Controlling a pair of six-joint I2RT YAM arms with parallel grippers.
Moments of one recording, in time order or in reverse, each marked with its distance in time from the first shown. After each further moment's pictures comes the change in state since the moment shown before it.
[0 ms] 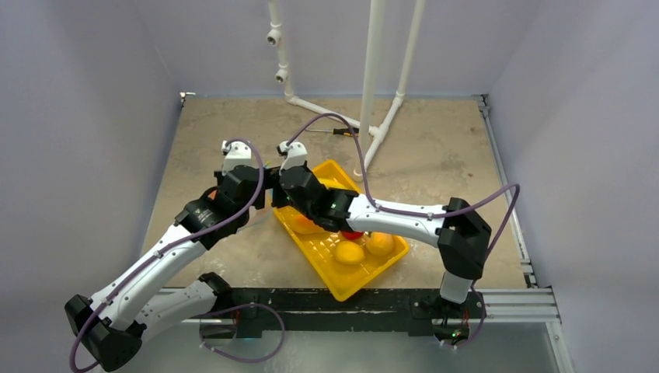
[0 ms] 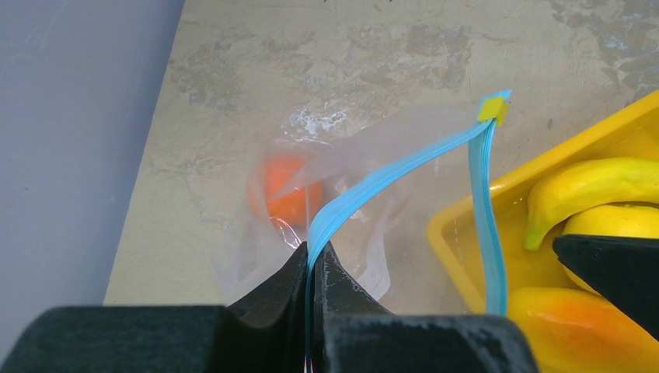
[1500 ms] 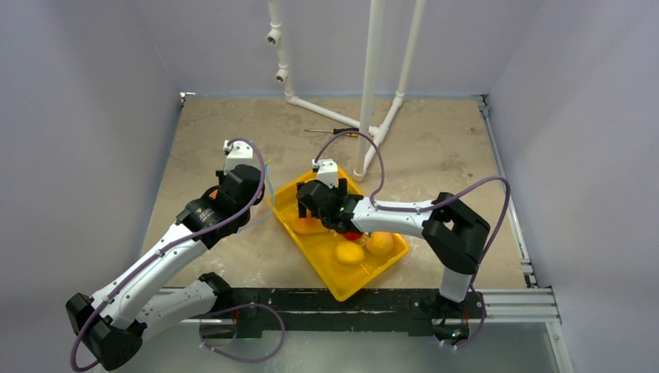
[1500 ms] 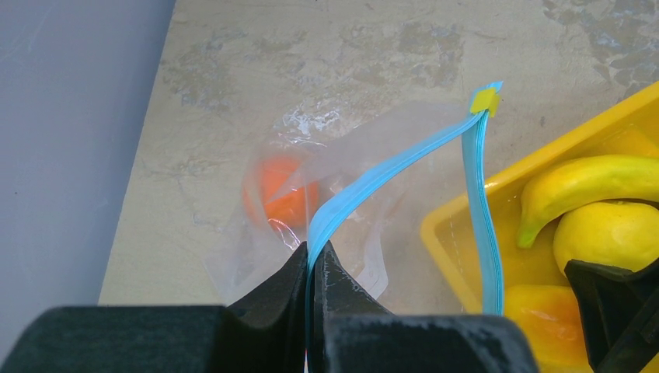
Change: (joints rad) left arm 0.000 0.009 0.000 0.019 0.015 0.001; right arm -0.094 0.001 -0.242 -0.220 0.231 0.077
